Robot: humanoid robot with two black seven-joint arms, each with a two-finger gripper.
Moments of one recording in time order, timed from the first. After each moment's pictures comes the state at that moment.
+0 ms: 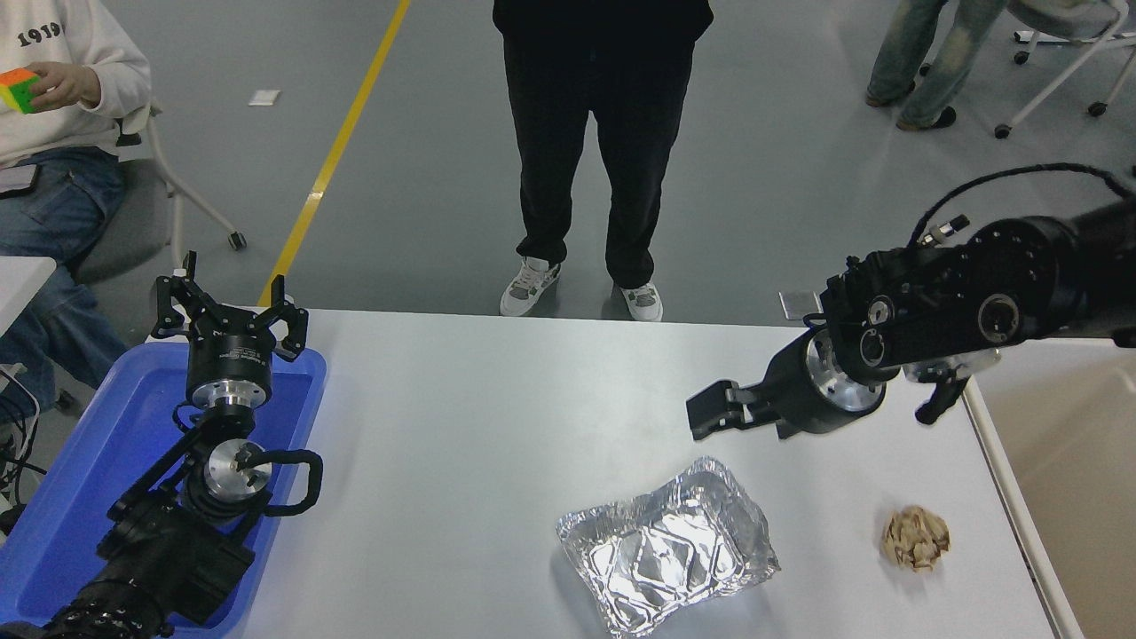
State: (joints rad) left arm -0.52 0.14 -1.19 -0.59 0.09 -0.33 -0.56; right arm 1.82 -0.22 -1.14 1.52 -0.21 0.13 0.05
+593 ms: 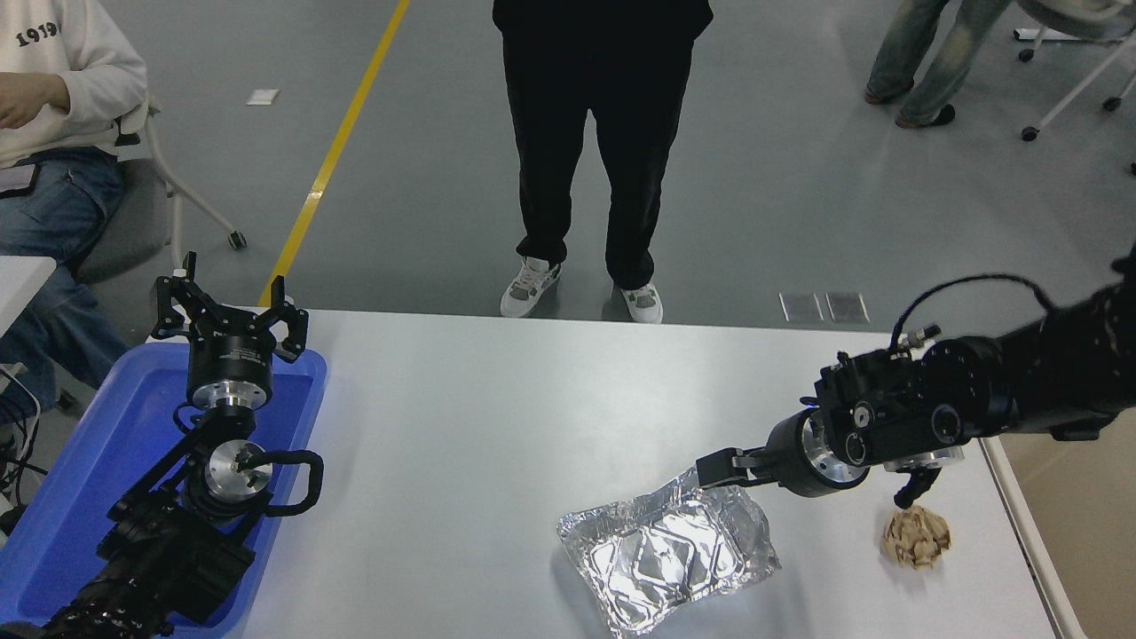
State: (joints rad) left arm -0.52 0.14 -1.19 -0.59 0.09 -0.33 -0.56; right arm 1.52 -0.18 -1.10 1.32 -0.32 0.00 0.05
